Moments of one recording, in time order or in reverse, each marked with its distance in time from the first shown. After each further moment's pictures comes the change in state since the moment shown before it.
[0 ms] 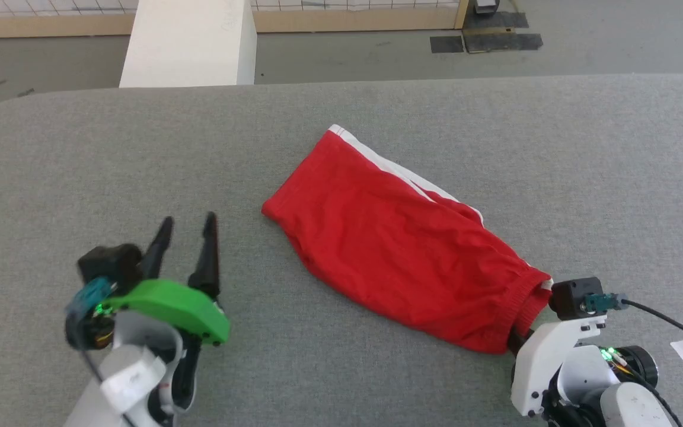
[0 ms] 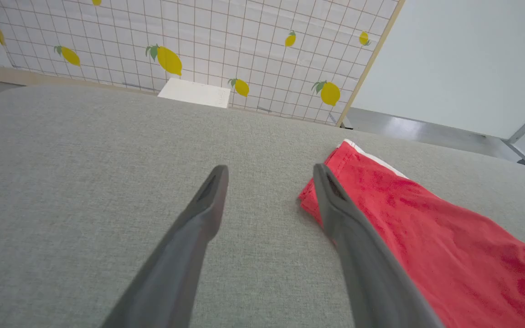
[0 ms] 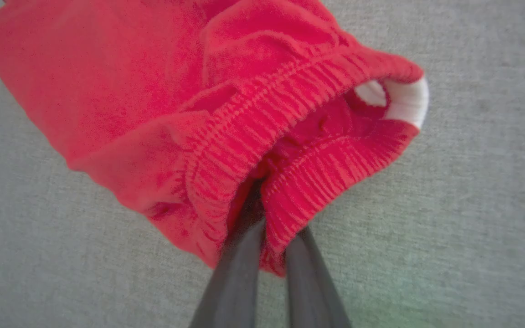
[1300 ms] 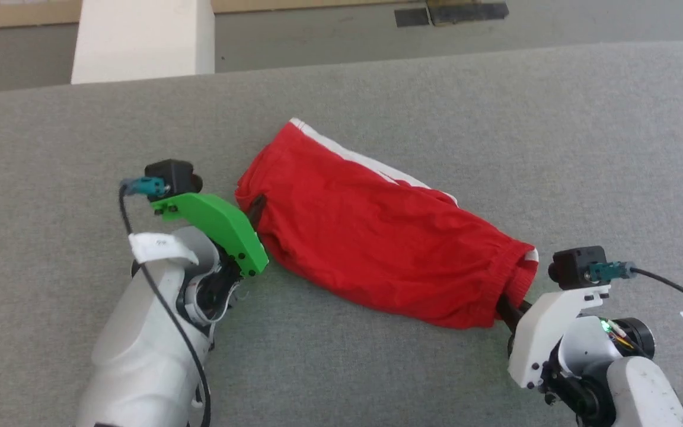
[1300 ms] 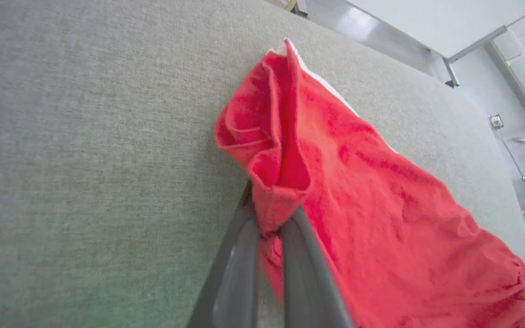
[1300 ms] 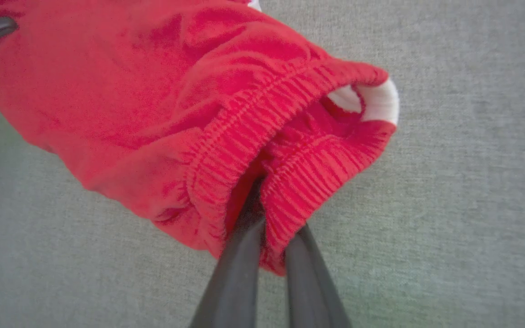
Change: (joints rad) left arm -0.365 -0.124 -0.040 0.439 -0.223 -0.125 0.382; right arm -0.054 0.000 0.011 -0.071 0.076 0.000 0.062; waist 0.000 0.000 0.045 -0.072
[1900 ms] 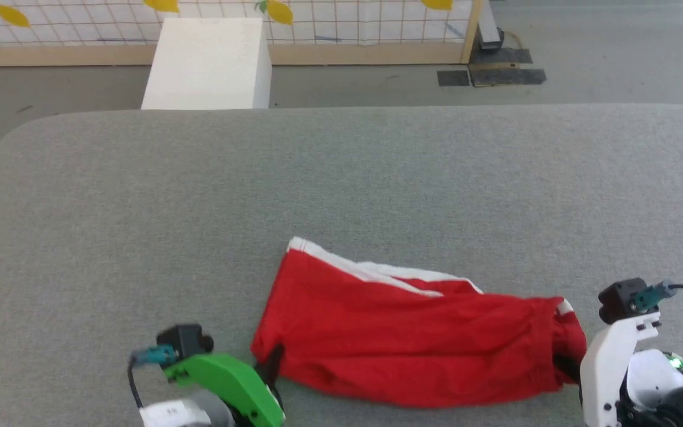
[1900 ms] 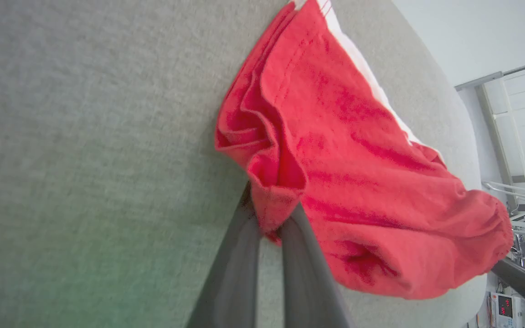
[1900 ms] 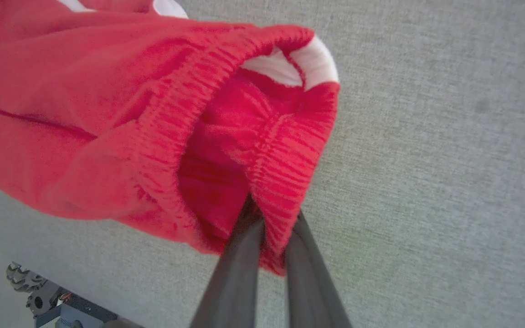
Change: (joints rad) left arm 0.552 -0.015 0.018 -0.422 -0.089 0.148 -0.012; right arm 0.100 -0.245 -0.001 -0.088 0.130 0.000 0.291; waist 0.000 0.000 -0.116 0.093
